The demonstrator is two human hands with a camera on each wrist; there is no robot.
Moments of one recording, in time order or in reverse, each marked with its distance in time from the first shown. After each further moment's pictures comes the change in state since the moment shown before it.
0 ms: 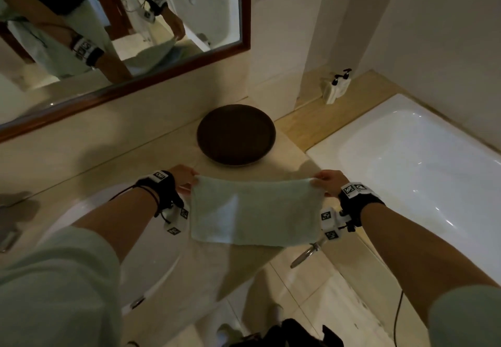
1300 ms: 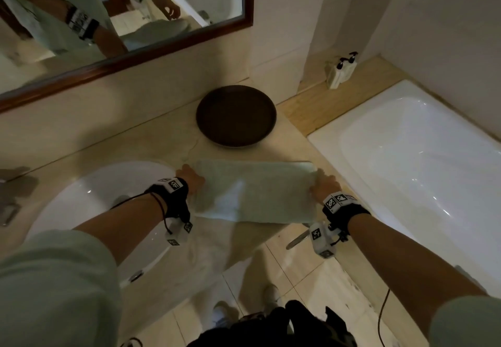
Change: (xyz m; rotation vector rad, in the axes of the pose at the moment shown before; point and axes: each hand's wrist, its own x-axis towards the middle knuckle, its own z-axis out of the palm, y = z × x) left_hand 0.029 -0.052 0.046 0.236 0.245 -0.097; right_hand -0.019 0.034 0.047 -0.566 0.126 0.070
